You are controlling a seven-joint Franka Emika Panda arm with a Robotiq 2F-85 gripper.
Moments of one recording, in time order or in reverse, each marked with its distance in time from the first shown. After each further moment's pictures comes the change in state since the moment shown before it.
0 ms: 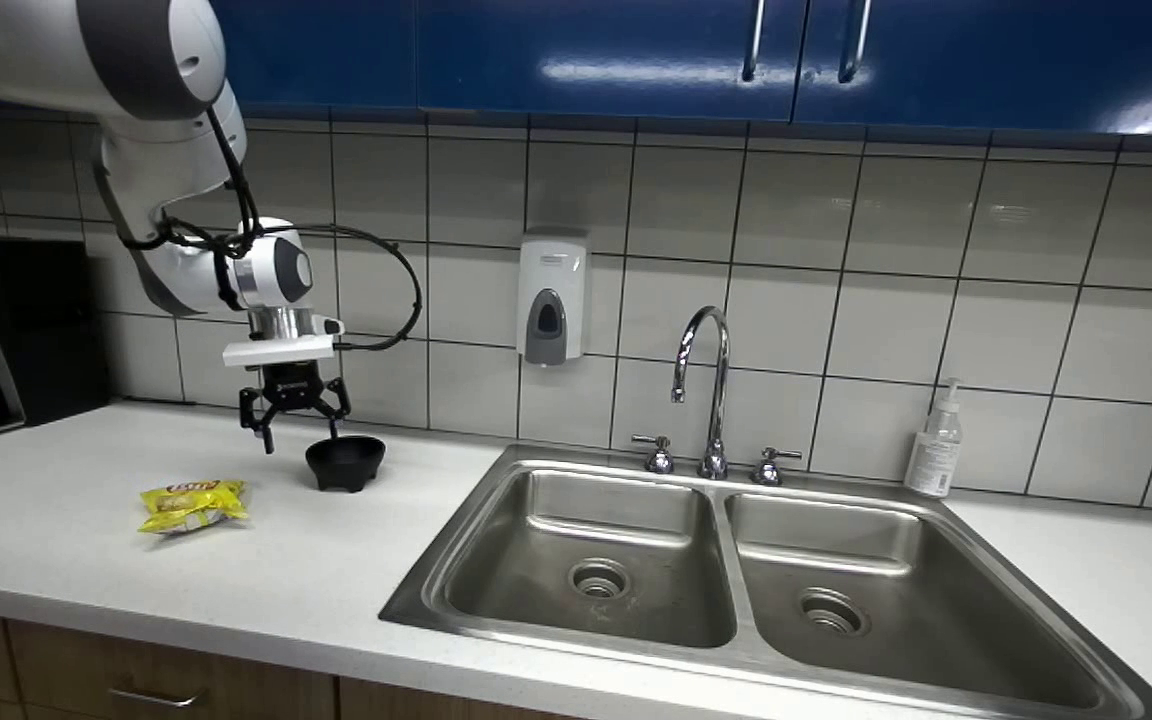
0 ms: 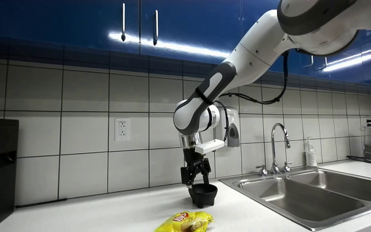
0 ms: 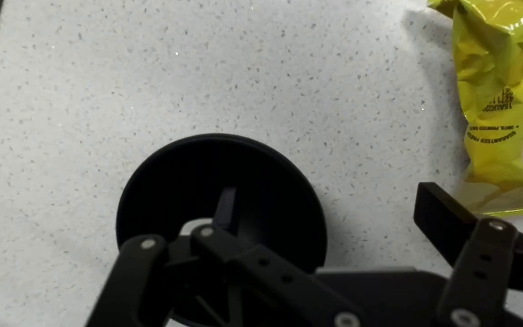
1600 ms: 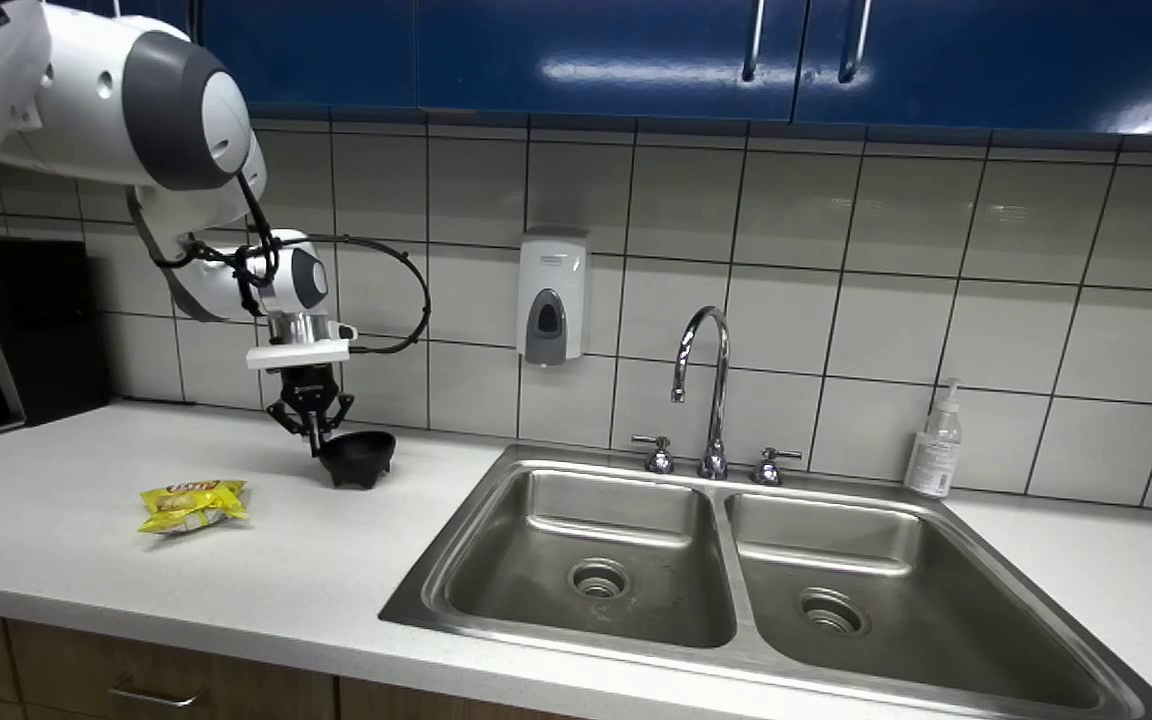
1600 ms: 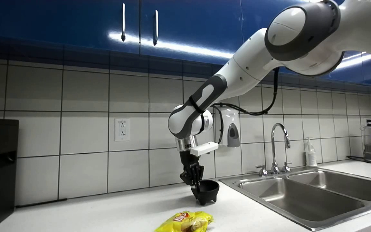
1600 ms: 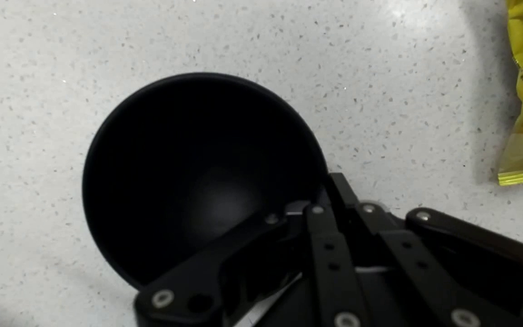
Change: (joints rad) arm 0.011 0.153 -0.014 0.234 0.001 -0.103 -0.033
